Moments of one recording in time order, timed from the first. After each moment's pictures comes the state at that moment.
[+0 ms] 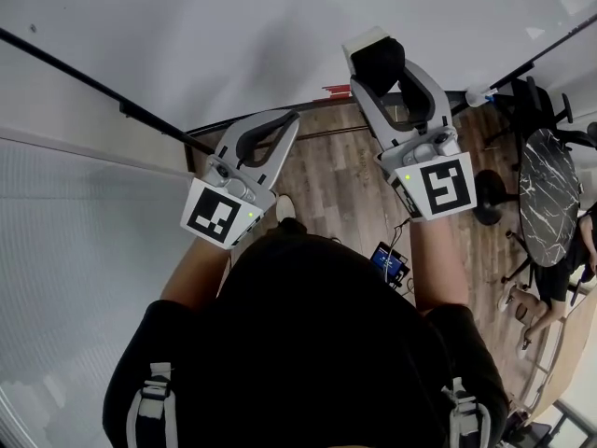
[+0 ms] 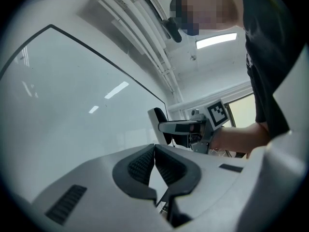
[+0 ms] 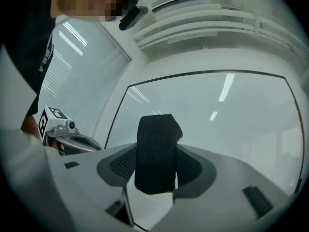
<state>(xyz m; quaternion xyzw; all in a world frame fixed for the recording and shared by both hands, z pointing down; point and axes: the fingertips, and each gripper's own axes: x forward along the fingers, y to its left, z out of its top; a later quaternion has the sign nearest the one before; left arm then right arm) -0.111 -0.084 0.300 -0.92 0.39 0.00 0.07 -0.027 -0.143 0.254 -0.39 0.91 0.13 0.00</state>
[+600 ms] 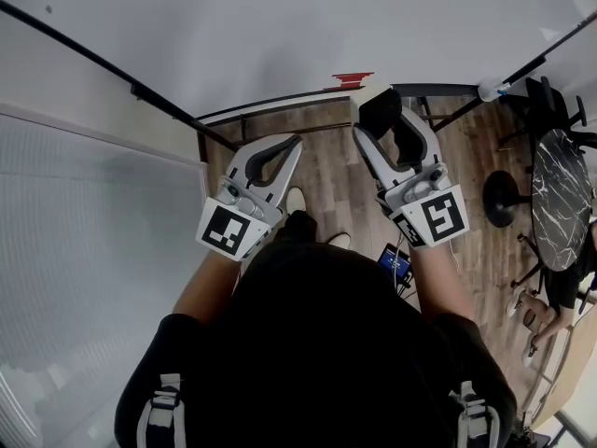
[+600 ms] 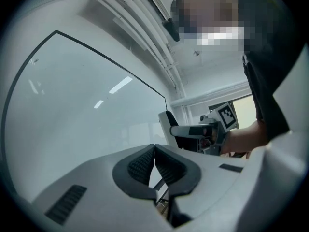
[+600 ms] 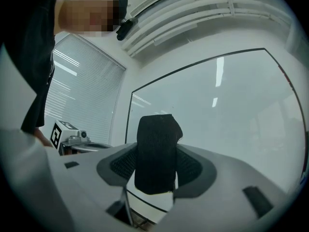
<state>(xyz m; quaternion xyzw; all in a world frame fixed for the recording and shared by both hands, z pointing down) -0.104 -0.025 0.346 -0.91 0.41 -0.02 0.04 -0.010 -0.066 0.324 -0.35 0.93 0.02 0.05</state>
